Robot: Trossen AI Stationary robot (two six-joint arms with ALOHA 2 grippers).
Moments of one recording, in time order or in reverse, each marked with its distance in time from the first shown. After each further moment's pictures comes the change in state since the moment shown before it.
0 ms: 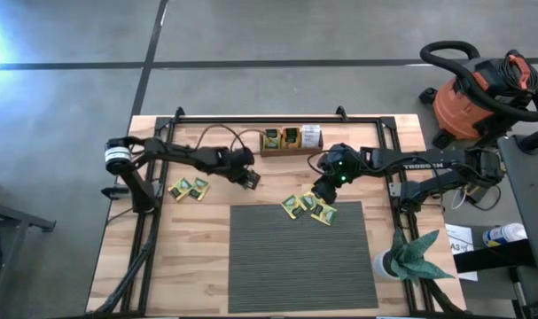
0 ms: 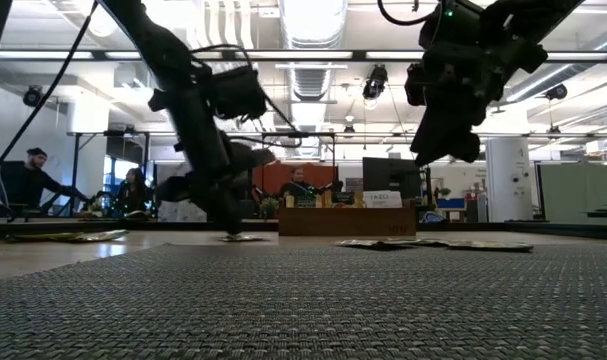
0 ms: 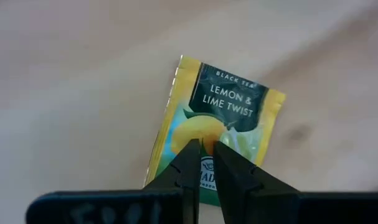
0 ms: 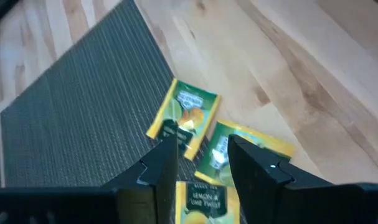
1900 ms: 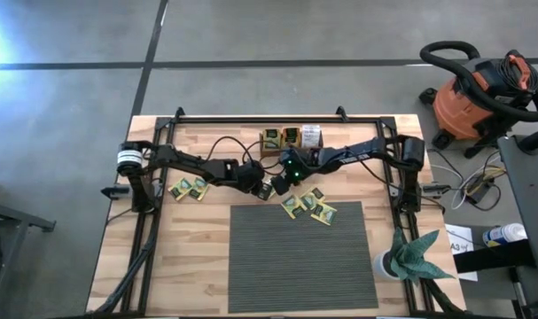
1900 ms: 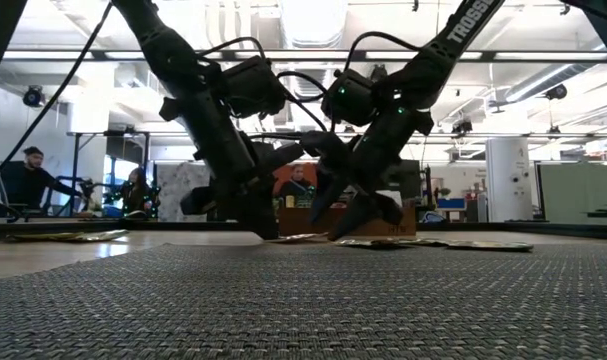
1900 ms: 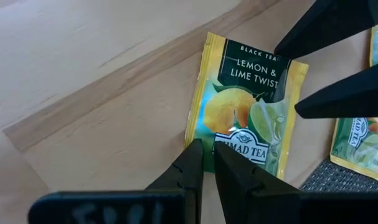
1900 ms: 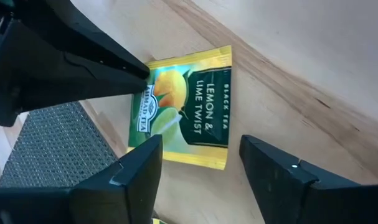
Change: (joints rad) left arm -0.148 0.123 0.034 0.207 -0.015 -0.092; right arm -0.031 0.699 0.376 0.225 0.006 0.278
